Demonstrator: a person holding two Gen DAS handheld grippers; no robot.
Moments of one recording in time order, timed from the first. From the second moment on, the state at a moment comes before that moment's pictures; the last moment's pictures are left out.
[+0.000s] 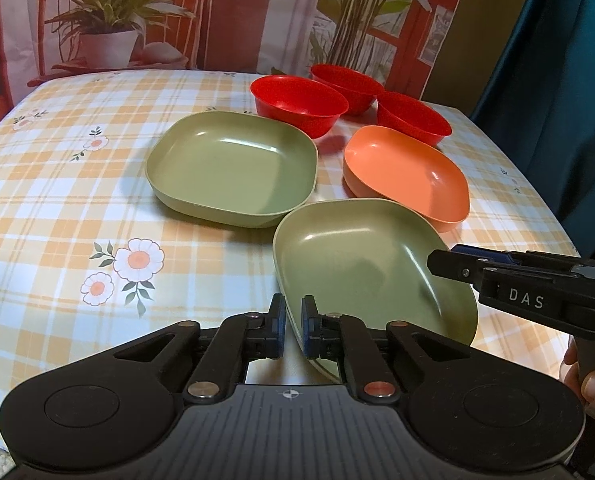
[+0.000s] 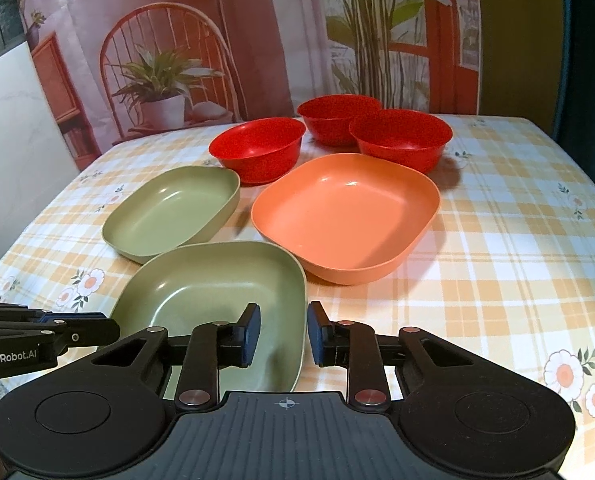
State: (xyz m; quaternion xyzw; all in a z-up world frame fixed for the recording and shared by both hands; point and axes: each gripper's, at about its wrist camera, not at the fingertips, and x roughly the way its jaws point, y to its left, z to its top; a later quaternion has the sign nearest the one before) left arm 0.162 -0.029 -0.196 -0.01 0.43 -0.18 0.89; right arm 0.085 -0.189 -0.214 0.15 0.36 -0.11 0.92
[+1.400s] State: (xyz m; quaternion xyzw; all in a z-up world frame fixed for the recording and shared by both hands) left arm 0.154 -0.014 -0.173 -0.03 0.39 -0.18 0.90; right arm 0.066 -0.177 -0.180 0.14 0.30 -0.09 0.94
